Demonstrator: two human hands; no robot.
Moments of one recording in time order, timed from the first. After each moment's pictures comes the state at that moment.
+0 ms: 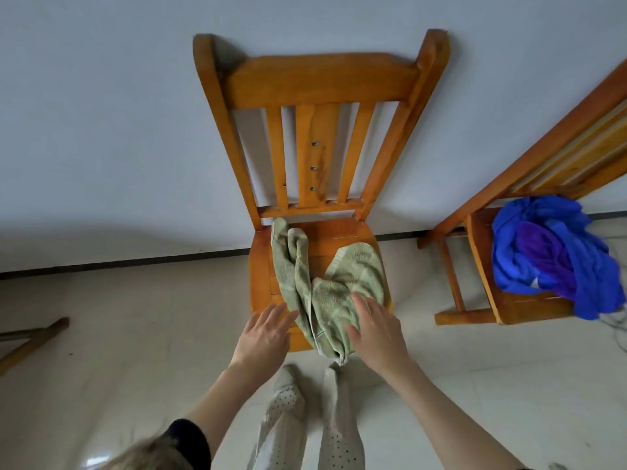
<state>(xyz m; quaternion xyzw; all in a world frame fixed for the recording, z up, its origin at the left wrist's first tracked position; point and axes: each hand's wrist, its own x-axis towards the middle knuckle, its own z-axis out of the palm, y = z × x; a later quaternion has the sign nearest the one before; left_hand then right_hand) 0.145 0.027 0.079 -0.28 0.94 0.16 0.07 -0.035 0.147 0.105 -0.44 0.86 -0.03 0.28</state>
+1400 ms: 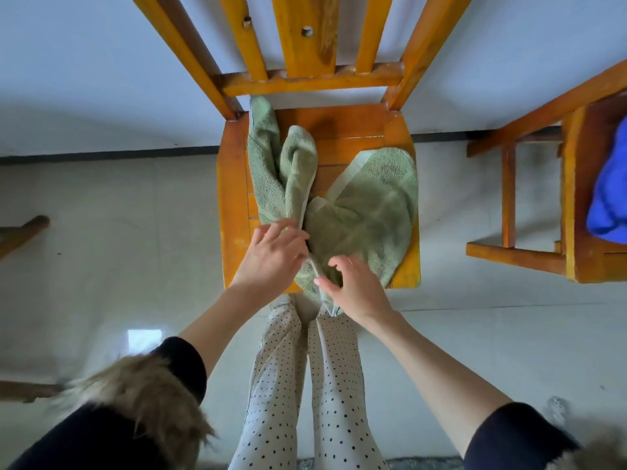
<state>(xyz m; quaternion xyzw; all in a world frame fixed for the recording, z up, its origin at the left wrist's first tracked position) 0.070 0.016 -0.054 -0.27 0.94 0.21 0.00 -0.056 0.139 -0.073 -0.42 0.80 -0.09 0.42</state>
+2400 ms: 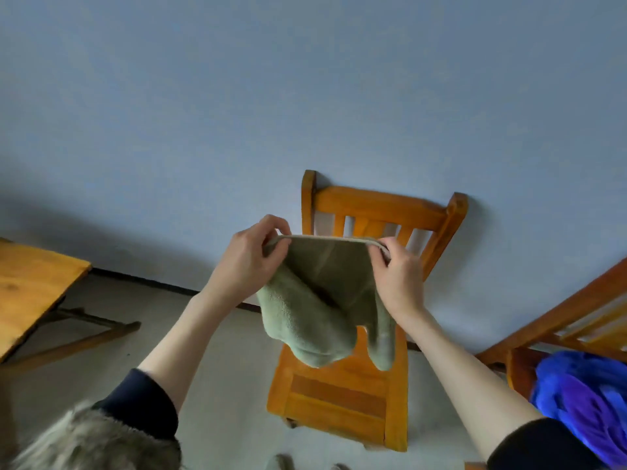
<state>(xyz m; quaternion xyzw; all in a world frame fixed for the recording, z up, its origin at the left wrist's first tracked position) 0.127 -0.030 0.374 -0.42 0.81 0.24 -0.34 -0.090 0.031 0.317 -0.55 0.71 -0.44 0.05</state>
